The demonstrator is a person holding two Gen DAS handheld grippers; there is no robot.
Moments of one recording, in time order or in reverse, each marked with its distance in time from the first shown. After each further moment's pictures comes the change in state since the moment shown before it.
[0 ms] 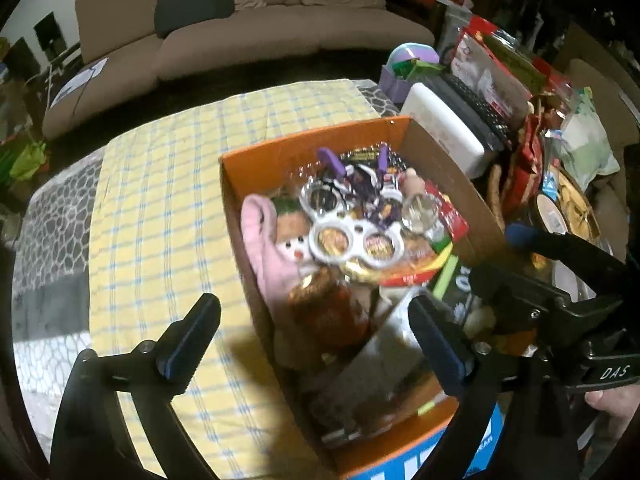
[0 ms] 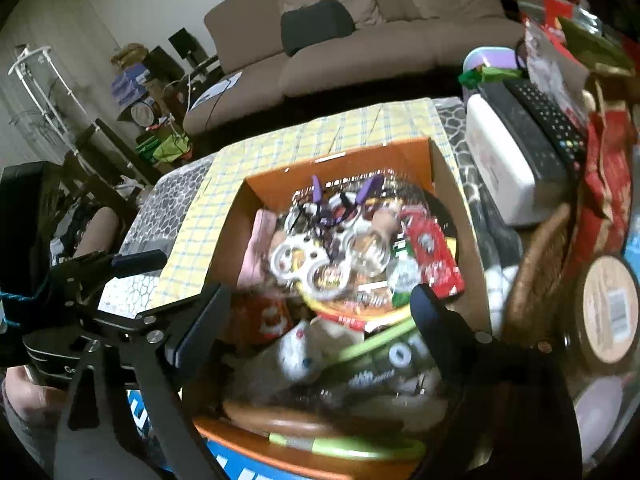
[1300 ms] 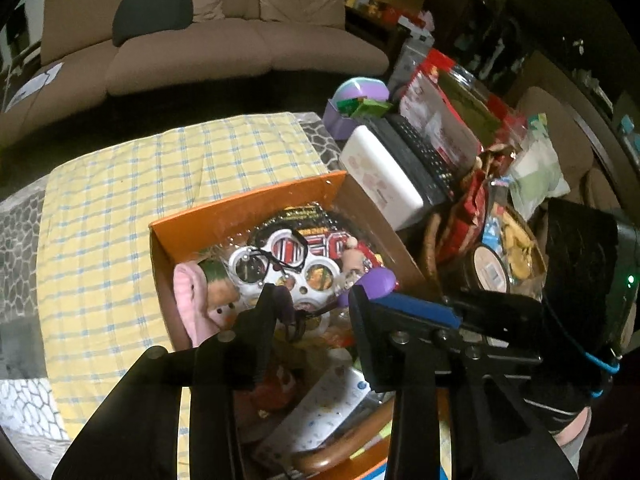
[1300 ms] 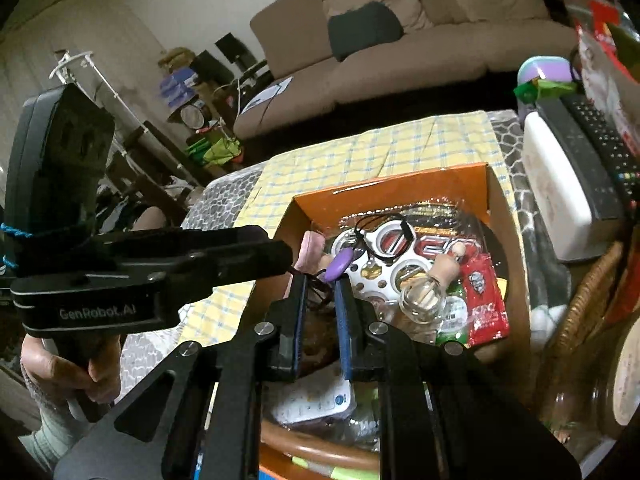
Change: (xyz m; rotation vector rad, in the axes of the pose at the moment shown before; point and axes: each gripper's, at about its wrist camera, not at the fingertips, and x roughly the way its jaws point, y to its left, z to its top) left arm -0.002 -0.023 0.062 -0.001 -0.030 -0.227; right arm 0.023 -0.012 0.035 -0.031 0.004 0.208
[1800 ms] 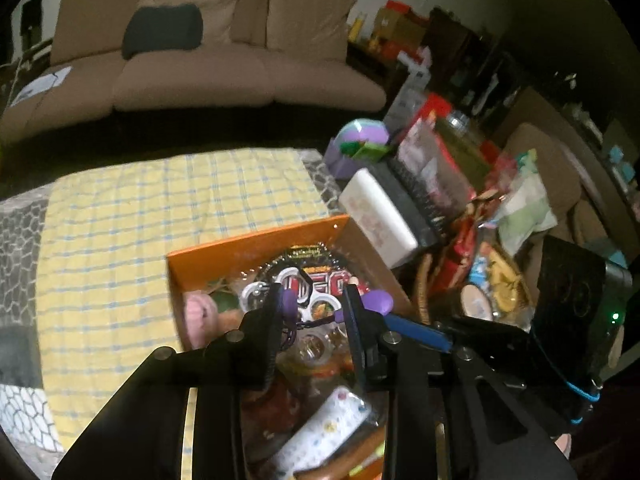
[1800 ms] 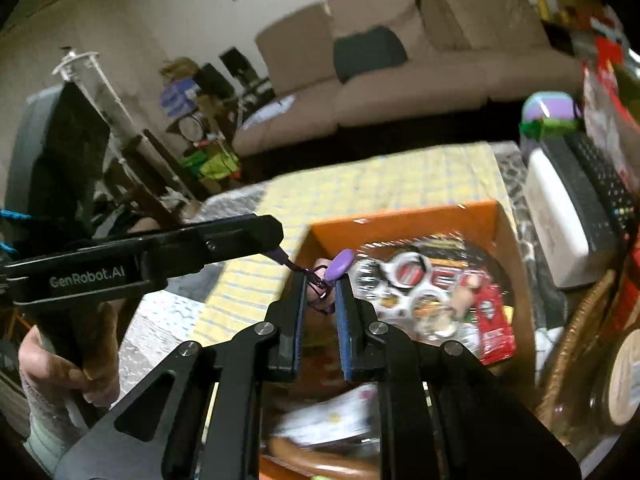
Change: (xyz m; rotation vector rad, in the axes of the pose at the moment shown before) left arm -0.016 0.025 0.011 -0.049 -0.120 -0.044; right arm 0.005 0.023 0.016 -0.028 -0.073 -0.041
